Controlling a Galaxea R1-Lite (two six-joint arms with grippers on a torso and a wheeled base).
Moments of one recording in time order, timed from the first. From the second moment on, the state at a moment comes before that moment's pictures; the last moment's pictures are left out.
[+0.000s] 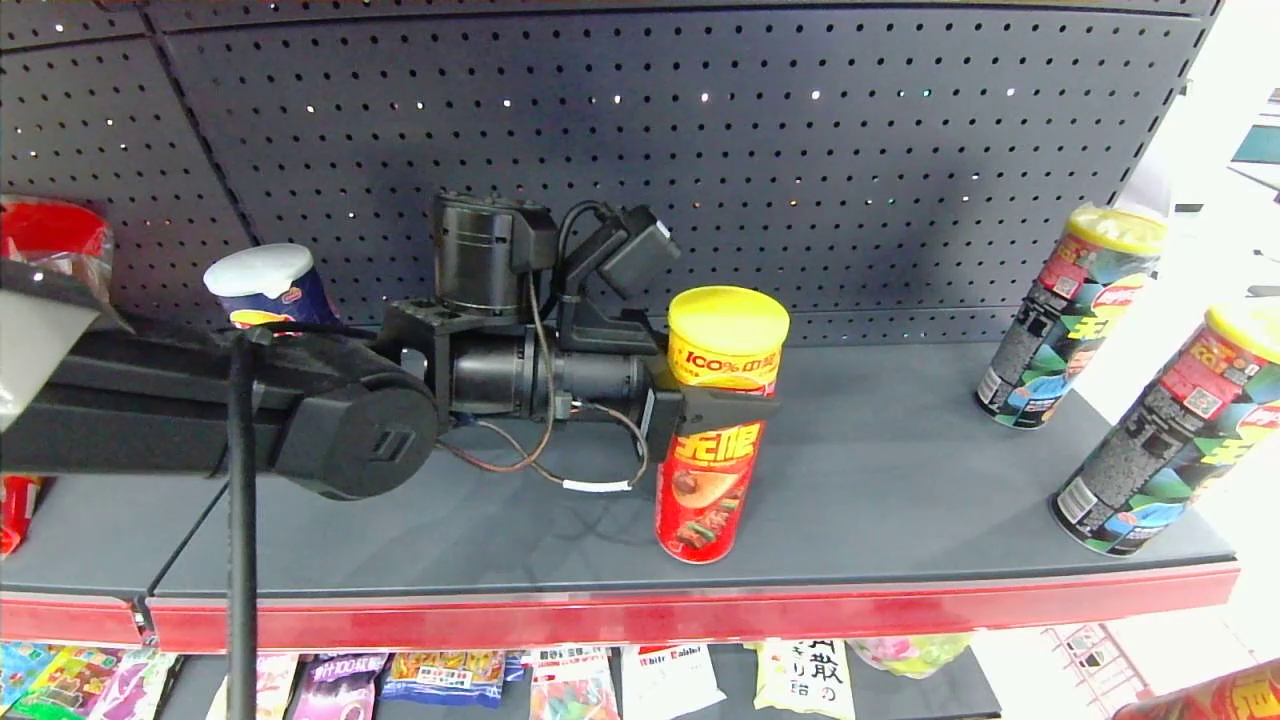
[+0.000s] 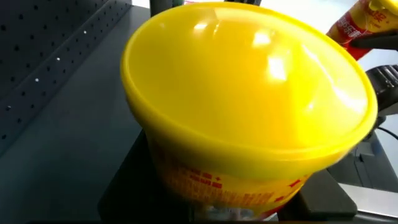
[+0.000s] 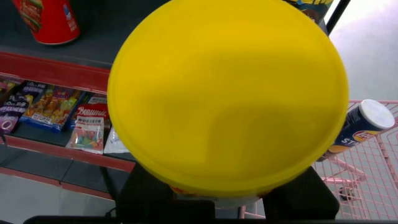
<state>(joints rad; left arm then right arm) -0.64 1.93 -1.21 -0.49 -0.75 0.13 0.15 0.31 -0.24 0.06 0.05 -0.08</state>
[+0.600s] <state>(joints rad) -0.67 1.92 -1.18 -0.50 -0.75 0.11 0.15 0.31 -0.24 0.06 0.05 -0.08</state>
